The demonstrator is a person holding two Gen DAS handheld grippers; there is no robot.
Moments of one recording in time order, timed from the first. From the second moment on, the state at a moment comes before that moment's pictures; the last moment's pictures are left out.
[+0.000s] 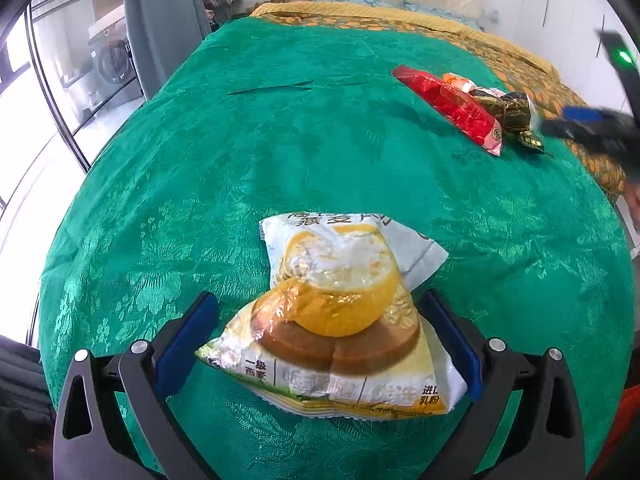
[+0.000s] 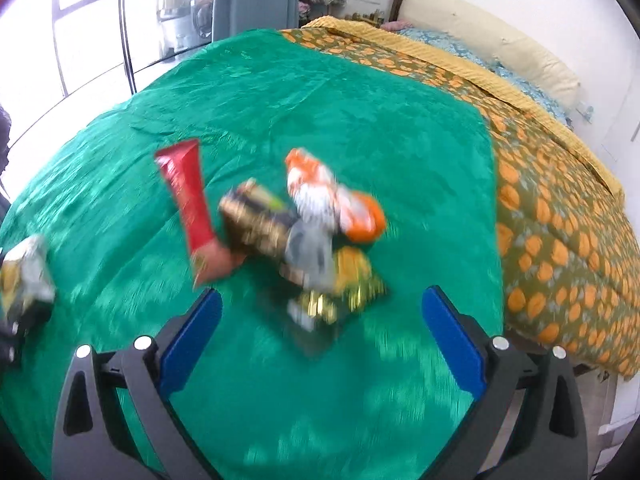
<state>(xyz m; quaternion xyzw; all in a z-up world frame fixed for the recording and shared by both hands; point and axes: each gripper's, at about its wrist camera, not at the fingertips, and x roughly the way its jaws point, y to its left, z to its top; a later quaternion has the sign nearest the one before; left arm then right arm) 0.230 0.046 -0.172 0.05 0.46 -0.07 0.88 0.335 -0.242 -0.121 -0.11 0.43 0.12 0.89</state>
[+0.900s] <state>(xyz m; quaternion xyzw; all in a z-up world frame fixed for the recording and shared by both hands) 0.230 0.046 -0.172 0.05 0.46 -0.07 0.88 0.141 -0.204 -0.142 -0.01 0.44 0.15 0.88</state>
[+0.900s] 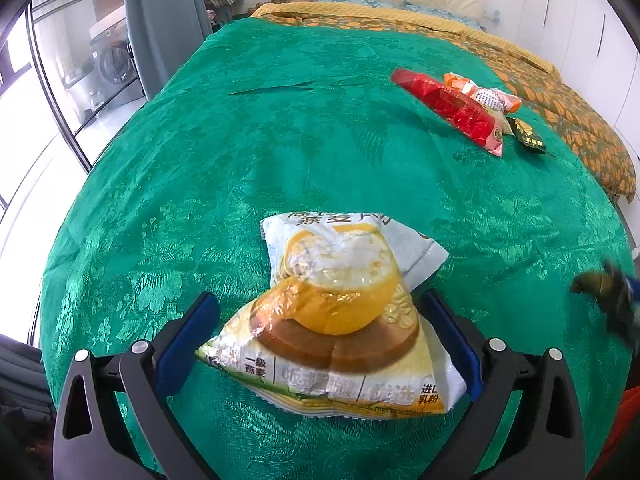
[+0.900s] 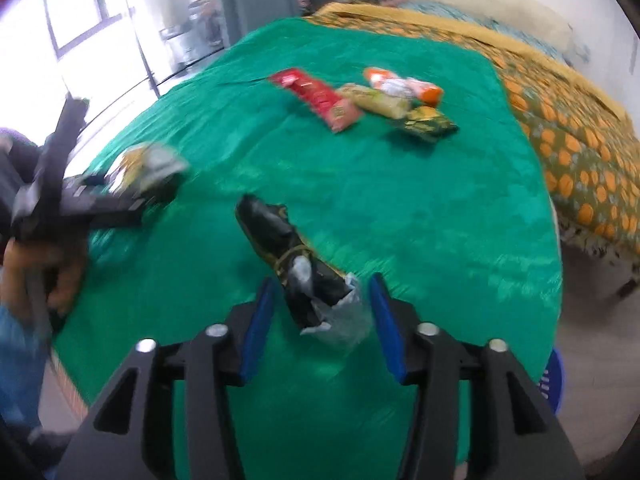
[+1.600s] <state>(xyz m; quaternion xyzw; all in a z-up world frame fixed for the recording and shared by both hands) 0.229 0.045 -0.172 0.05 0.46 -0.07 0.88 0.157 -0.172 -0.153 -0.12 0.47 0.27 0.84</state>
